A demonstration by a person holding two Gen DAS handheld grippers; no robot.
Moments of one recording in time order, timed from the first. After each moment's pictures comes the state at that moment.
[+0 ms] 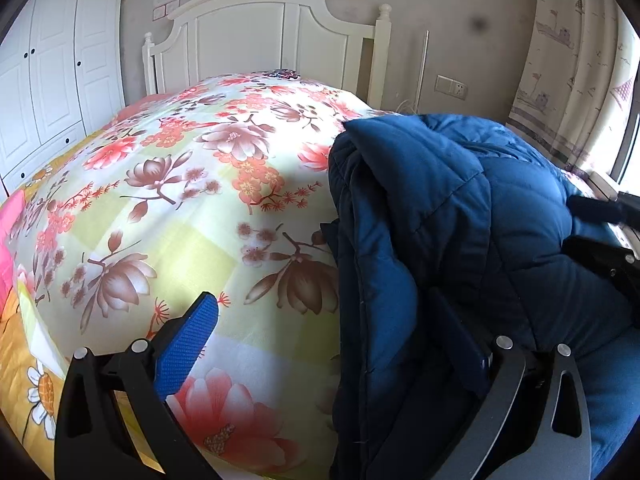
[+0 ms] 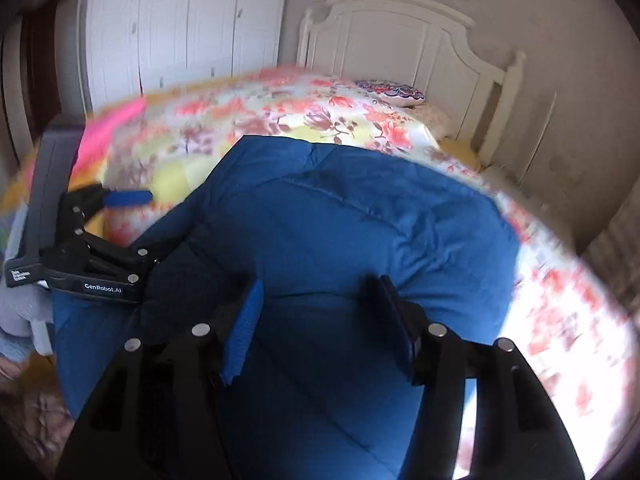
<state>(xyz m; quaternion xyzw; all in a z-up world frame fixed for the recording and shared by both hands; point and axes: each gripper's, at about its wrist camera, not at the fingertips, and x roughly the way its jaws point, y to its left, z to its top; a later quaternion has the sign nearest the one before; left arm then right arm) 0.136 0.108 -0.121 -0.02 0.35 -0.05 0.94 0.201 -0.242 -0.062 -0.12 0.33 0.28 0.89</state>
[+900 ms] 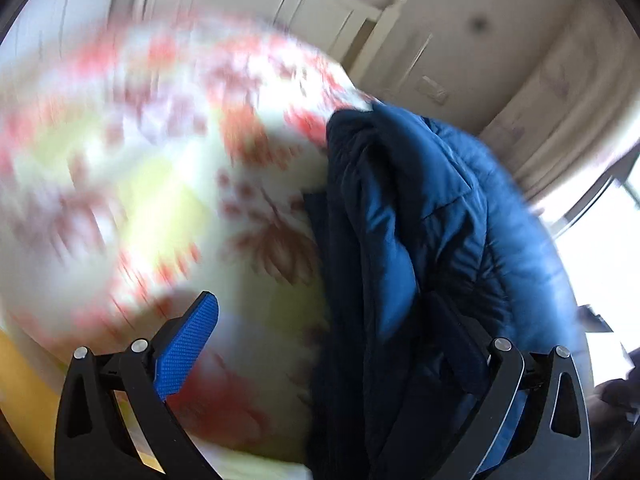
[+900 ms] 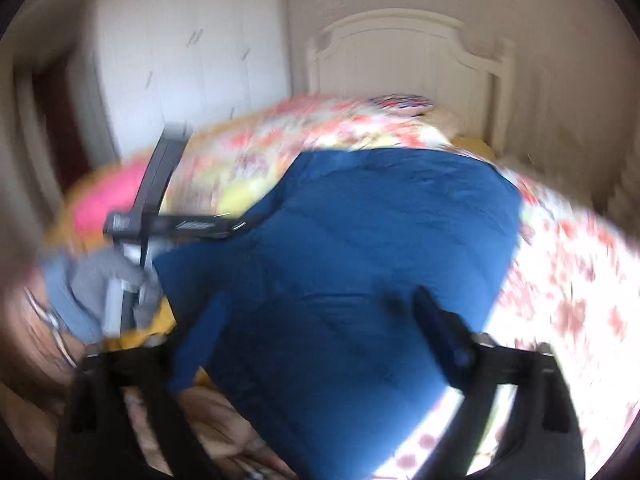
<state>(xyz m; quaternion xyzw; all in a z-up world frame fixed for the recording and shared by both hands) 0.148 0.159 -0.130 -0.22 0.42 -0.16 0.86 0.111 -0.306 -0.041 0.01 0.31 0.31 0.90</state>
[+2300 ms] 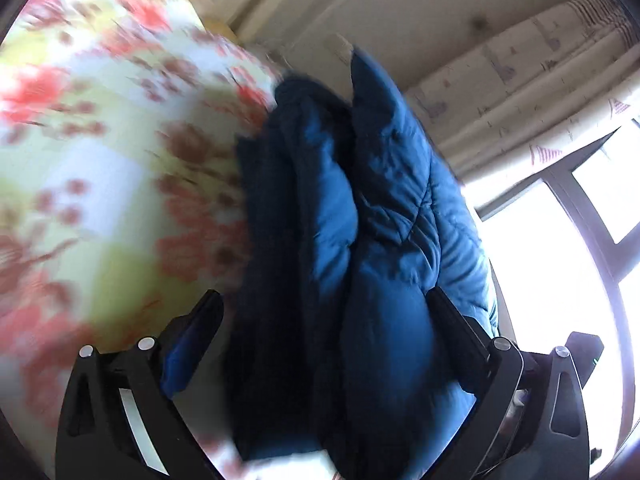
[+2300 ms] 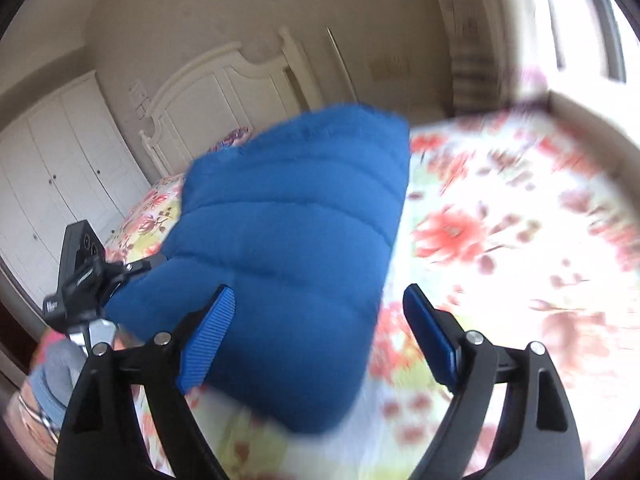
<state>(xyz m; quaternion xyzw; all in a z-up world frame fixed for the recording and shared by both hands) 0.241 -0.057 -0.120 -0.24 0.42 -0.28 0.83 0.147 -0.529 -0.087 0.18 0.29 0.08 0.94</state>
